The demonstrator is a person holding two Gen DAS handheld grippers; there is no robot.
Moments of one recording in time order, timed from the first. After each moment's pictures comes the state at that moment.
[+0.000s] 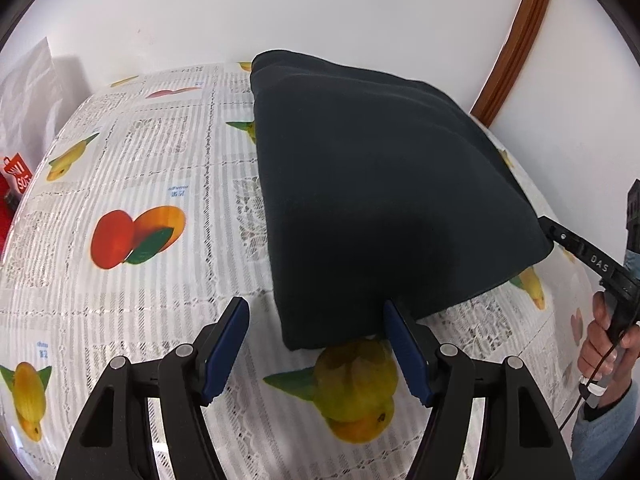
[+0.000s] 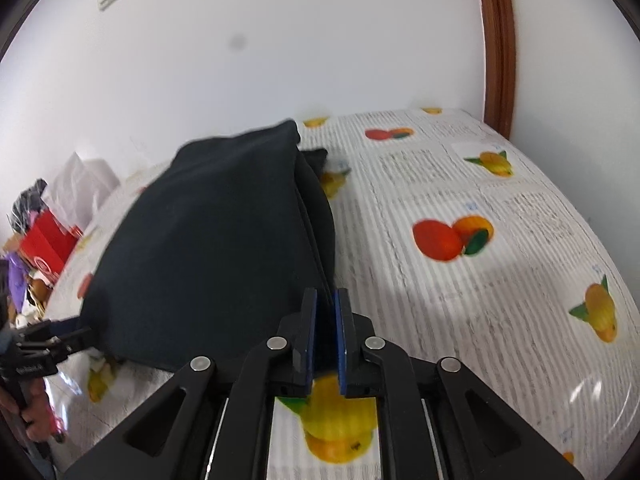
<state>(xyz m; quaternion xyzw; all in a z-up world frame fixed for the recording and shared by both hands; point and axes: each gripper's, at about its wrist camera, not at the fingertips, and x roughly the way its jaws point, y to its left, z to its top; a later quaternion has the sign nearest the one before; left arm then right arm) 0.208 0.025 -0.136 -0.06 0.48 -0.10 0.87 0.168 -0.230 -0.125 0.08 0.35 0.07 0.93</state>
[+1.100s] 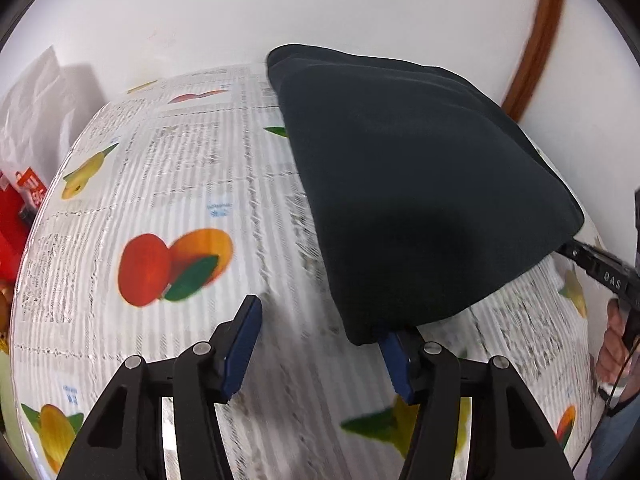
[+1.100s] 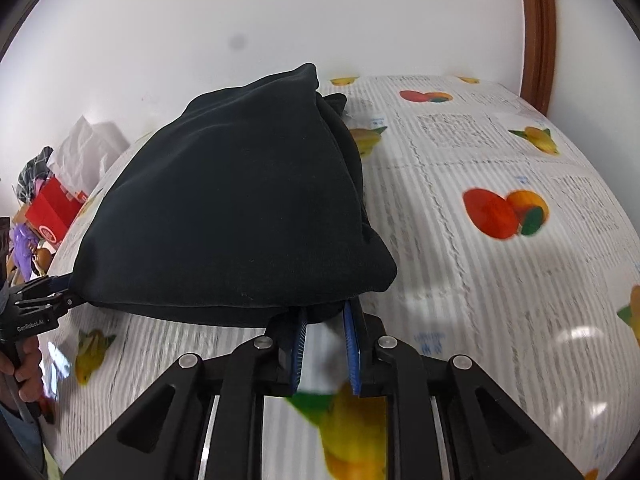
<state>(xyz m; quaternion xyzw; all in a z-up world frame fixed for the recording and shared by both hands) 0.242 0.049 -0.149 -0.03 0.48 -0.06 0.88 0.199 -0.206 -0.156 0.07 0.39 0.11 0.91</state>
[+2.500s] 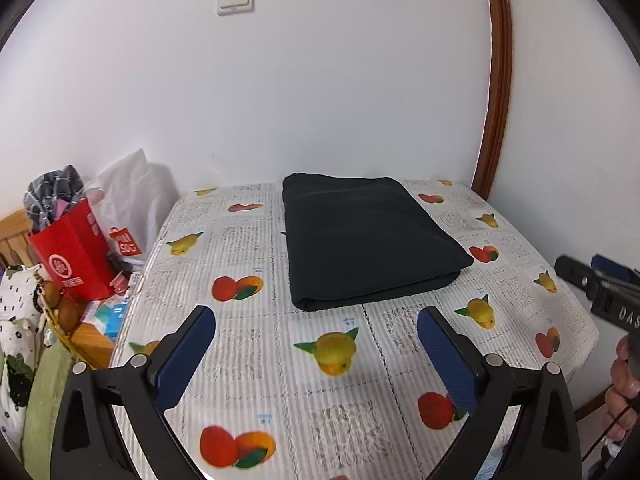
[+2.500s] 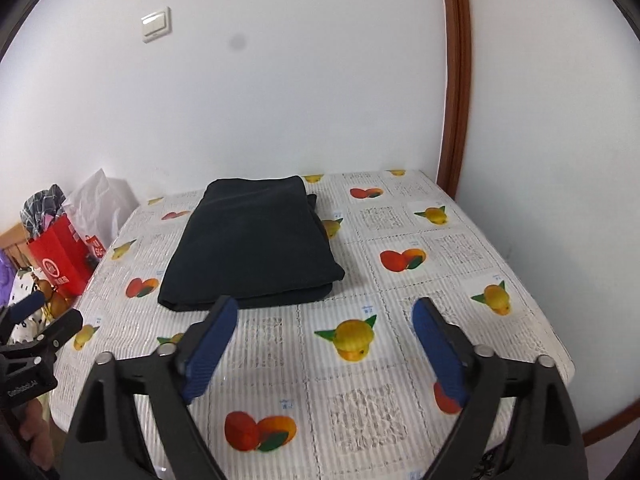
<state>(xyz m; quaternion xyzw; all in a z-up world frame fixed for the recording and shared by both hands) 0.062 0.007 0.008 -0.01 0.33 0.00 0.95 0.006 -0.190 -0.008 0.04 0.28 0.01 0.96</state>
